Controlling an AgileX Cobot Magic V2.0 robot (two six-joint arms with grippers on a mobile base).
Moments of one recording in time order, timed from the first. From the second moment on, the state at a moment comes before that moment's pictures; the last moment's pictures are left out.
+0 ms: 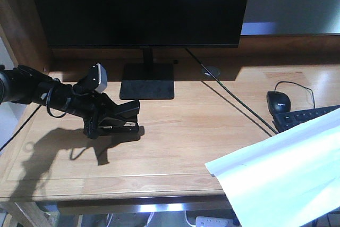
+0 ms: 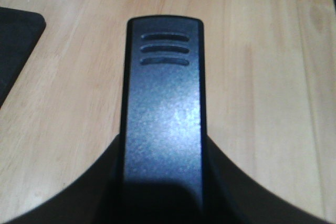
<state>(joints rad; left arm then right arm) -0.05 2.19 -1.44 -1.16 1.01 2.03 0.20 0.39 0.03 -0.18 -0.74 1.37</state>
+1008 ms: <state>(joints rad) -0.05 2.27 -1.44 -1.20 0.97 2.09 0.20 0.39 0.03 -0.18 -0.74 1.37</state>
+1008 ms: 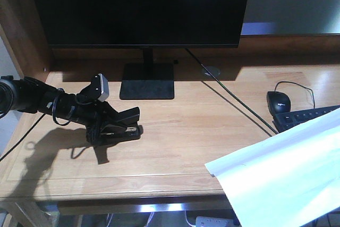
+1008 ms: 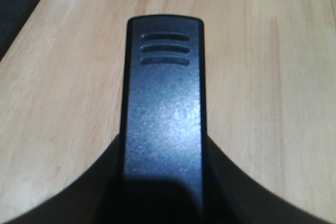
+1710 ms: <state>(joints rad) -0.05 2.26 -1.44 -1.13 0.97 2.08 0.20 0.39 0.03 -0.18 -0.74 1.37</state>
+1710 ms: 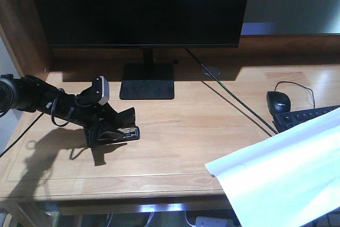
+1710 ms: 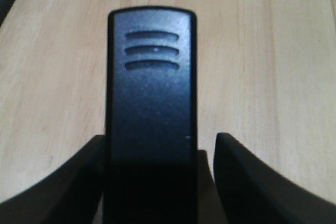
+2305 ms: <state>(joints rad) -0.05 2.12 -1.44 -1.10 1.00 2.08 0.20 0.39 0.03 -0.18 -0.74 1.37</state>
